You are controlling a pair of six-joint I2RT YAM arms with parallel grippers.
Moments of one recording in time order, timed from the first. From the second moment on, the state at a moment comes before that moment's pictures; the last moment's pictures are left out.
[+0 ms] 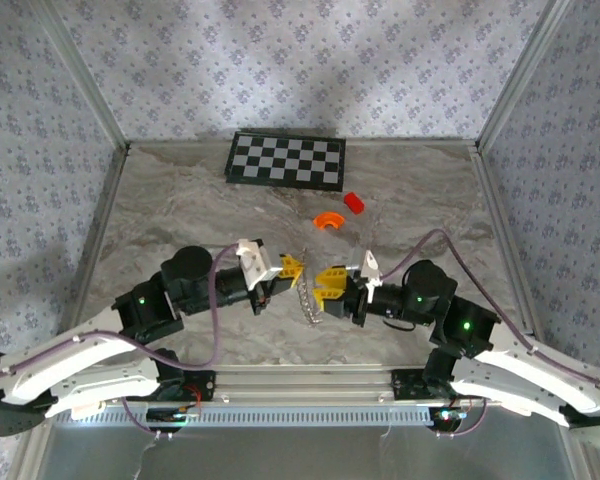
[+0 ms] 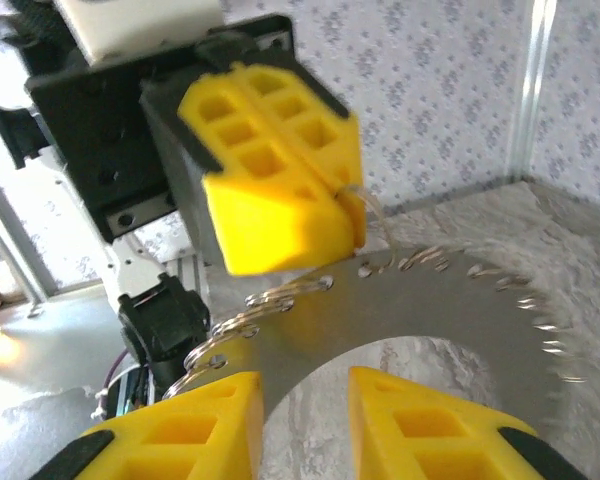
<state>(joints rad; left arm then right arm) -1.13 0.81 0.91 -0.20 0.11 0.07 1.08 0.66 0.70 -0.10 -0.23 0.08</state>
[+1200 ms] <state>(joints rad) -1.13 0.75 0.84 -0.03 0.43 0.01 1.26 0.61 0.73 0.01 -0.14 -0.07</state>
